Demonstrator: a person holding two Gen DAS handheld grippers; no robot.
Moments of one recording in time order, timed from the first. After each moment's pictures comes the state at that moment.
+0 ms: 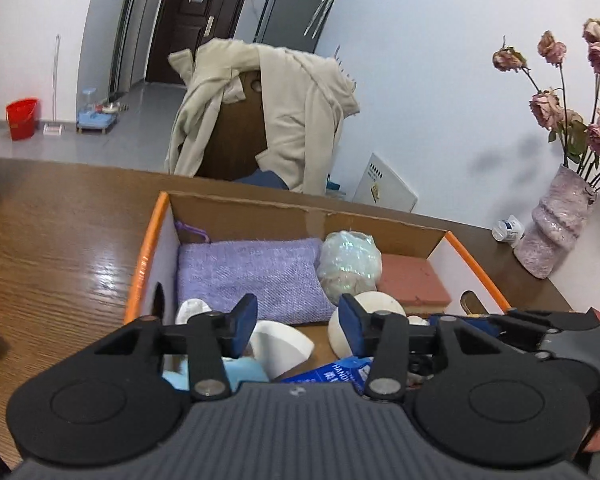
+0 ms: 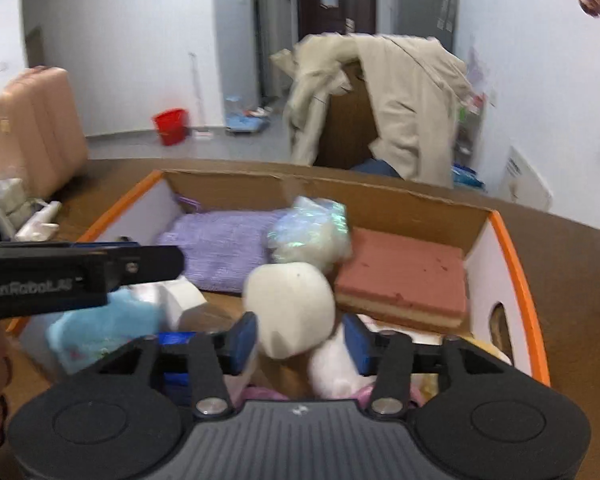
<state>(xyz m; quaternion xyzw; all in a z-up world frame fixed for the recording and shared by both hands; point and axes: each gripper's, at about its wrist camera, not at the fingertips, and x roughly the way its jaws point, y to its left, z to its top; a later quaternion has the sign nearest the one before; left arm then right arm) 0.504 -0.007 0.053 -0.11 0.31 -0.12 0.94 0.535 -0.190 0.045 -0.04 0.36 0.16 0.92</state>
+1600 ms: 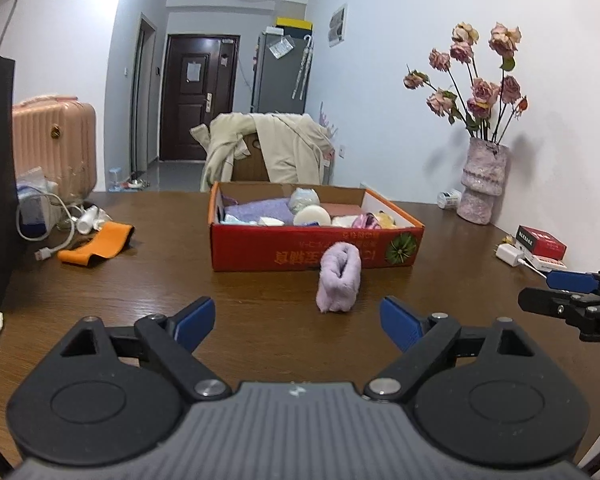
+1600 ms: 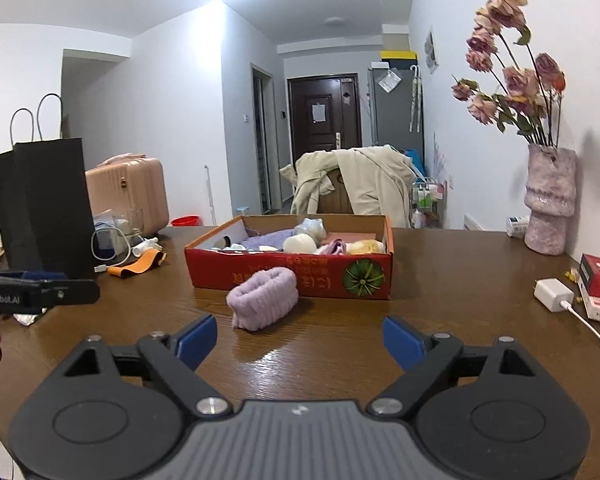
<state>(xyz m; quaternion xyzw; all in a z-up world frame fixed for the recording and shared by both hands) 0.156 -0.022 0.068 -0.04 0.21 -0.09 0.97 0.168 -0.305 0.065 0.01 0.19 0.15 0.97</state>
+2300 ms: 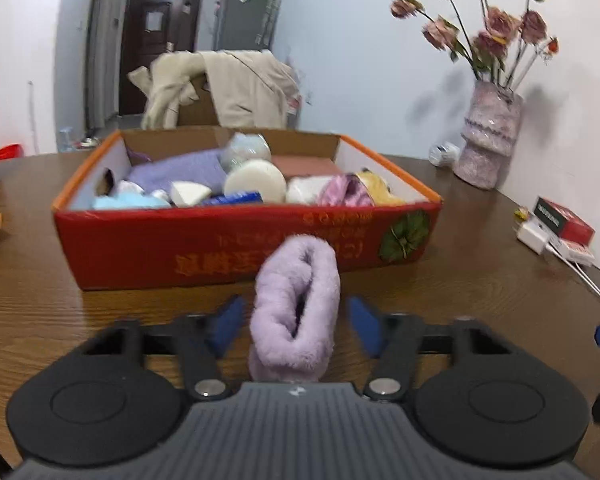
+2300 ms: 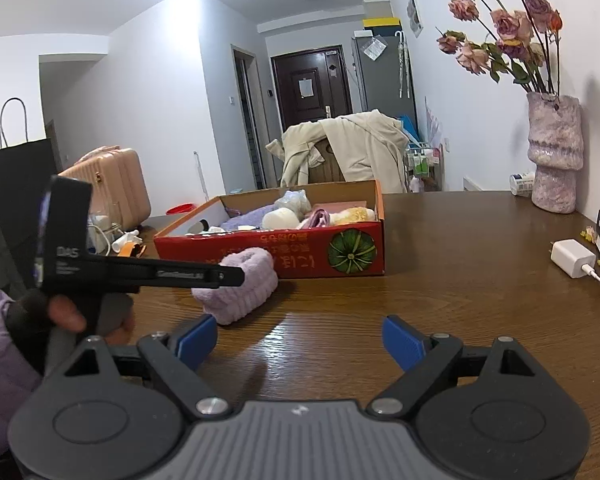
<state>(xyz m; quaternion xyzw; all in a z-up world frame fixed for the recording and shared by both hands) 0.338 -0.089 0.005 -0.03 0.29 -0.16 0.94 0.232 -0.318 0.035 0.05 0.24 0.15 0.96</state>
